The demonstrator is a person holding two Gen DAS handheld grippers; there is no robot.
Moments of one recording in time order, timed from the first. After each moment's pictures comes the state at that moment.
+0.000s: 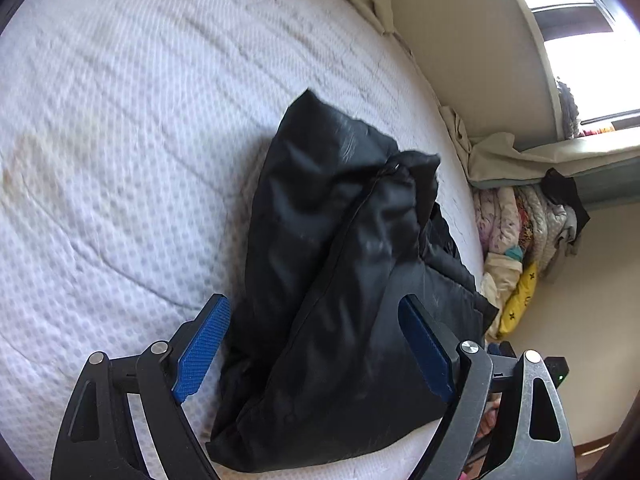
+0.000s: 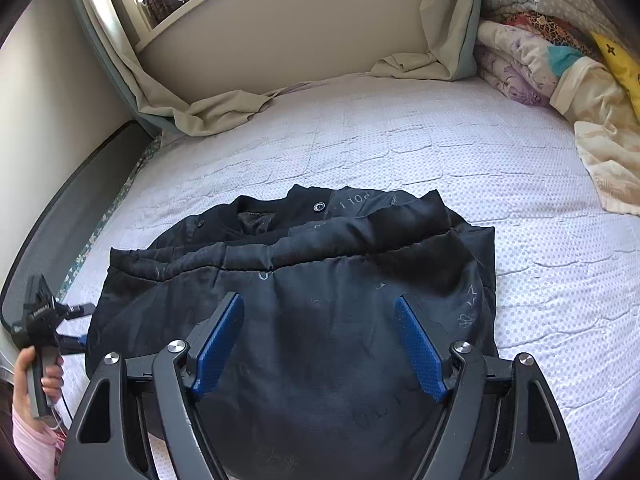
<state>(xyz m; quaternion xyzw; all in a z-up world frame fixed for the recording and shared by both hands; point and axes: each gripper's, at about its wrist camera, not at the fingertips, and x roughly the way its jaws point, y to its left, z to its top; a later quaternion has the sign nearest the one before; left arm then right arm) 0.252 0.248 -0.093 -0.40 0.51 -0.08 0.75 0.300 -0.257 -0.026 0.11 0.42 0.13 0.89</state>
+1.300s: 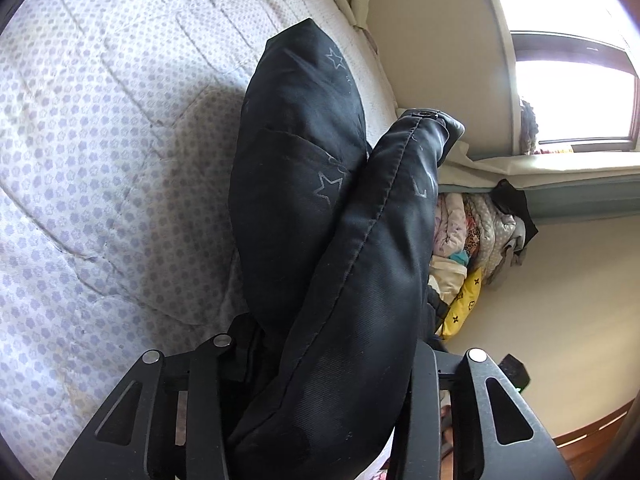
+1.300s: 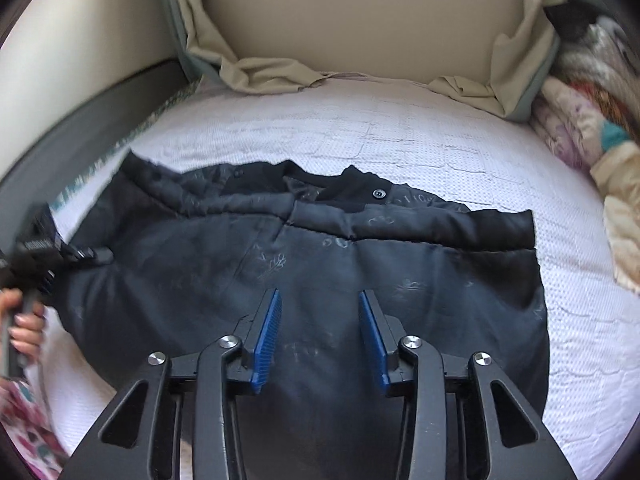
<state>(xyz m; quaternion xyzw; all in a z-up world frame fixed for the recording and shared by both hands) 0.246 0.216 -0.122 -0.48 0.46 -0.15 0.73 0.286 -0.179 -0.044 -0.05 0.42 0.17 0.89</state>
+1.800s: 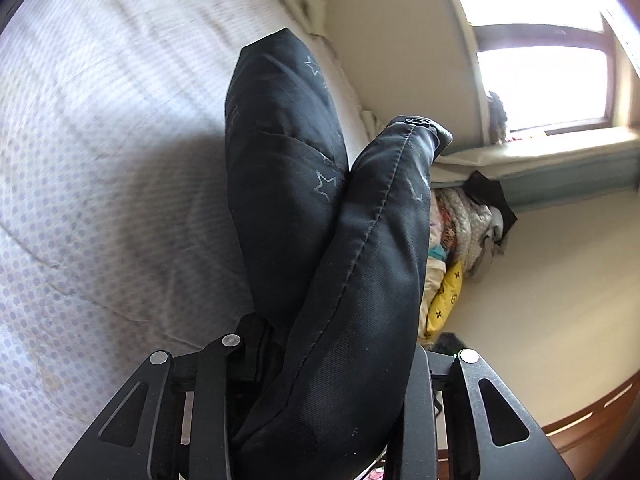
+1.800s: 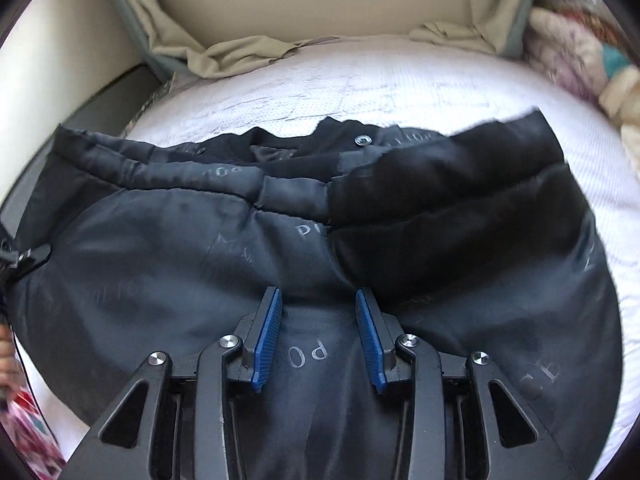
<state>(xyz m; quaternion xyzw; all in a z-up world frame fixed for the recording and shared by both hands) 0.241 0.197 -0.080 -0.46 0.42 -0.19 0.76 0.326 -0.203 -0.102 0.05 0.47 0.16 0.87</state>
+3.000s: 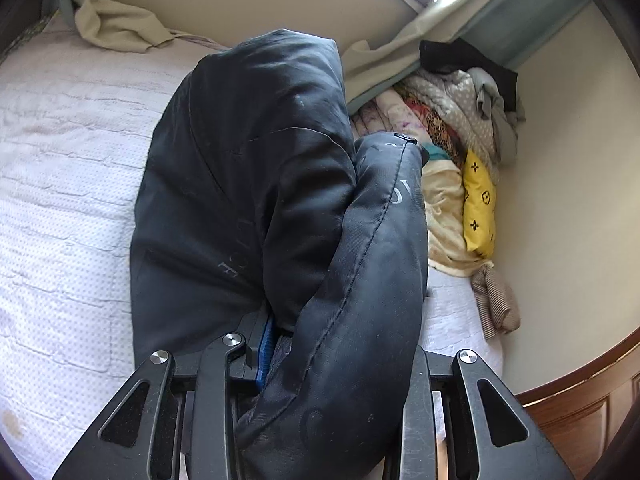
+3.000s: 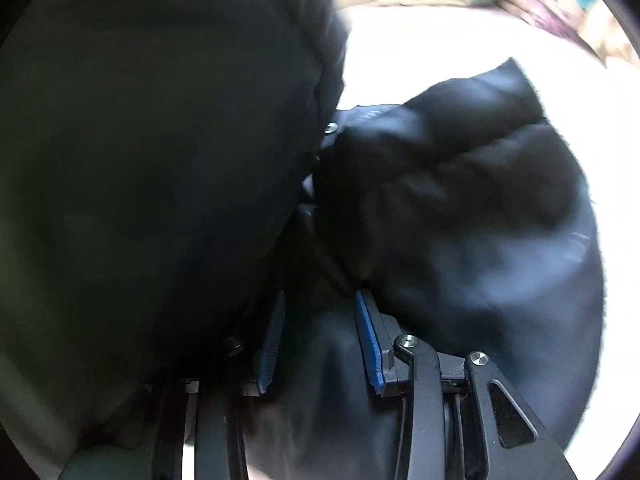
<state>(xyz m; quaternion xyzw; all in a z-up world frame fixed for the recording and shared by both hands) 0.273 -0.088 0.038 -0.20 0.45 -0.20 0.85 0.320 -0.272 -0.074 0.15 0.52 0.17 0.82</state>
